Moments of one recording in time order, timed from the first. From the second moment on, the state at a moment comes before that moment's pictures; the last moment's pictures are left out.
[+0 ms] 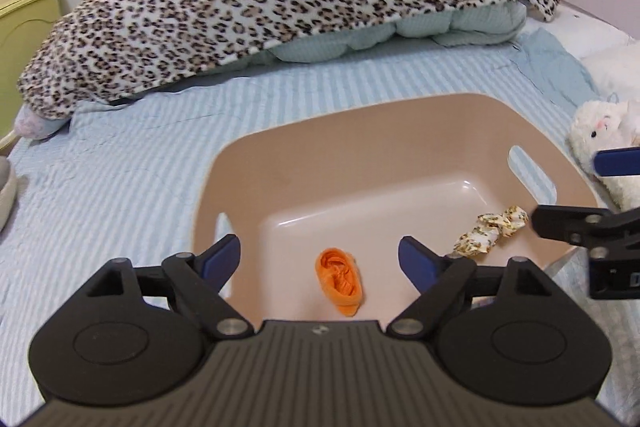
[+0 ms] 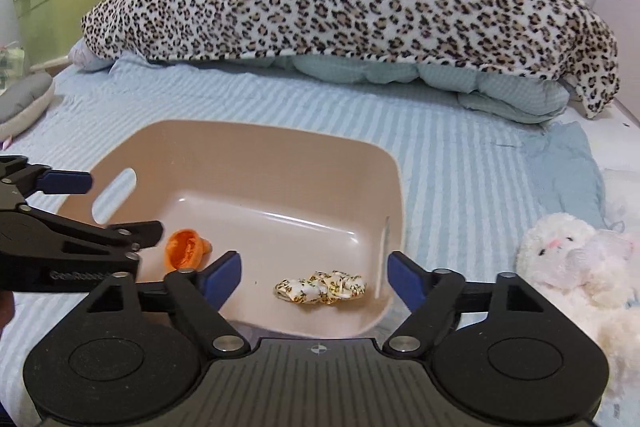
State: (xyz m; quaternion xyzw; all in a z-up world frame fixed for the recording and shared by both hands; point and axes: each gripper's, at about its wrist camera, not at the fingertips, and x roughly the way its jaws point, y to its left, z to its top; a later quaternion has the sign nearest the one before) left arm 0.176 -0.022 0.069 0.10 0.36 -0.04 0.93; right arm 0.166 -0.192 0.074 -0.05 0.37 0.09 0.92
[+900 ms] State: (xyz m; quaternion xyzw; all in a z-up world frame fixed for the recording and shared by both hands) left arm 0.091 0.032 0.013 0.09 0.43 -0.04 0.90; right arm 0.090 -0.220 0.021 -0.07 0.44 0.07 0.89
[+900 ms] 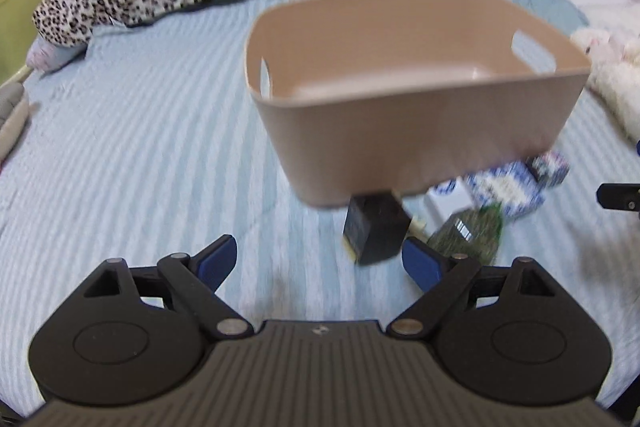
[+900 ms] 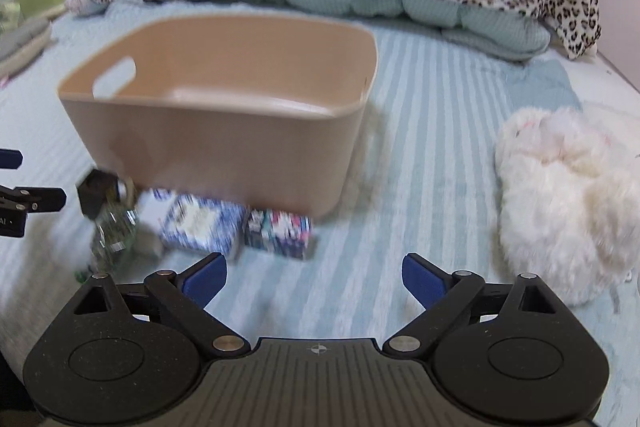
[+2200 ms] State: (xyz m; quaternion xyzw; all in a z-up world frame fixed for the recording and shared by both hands) left arm 0.144 0.048 -0.030 0.00 0.47 -0.08 0.88; right arm 0.141 -0.194 -0.041 -0.08 0.45 0.09 0.89
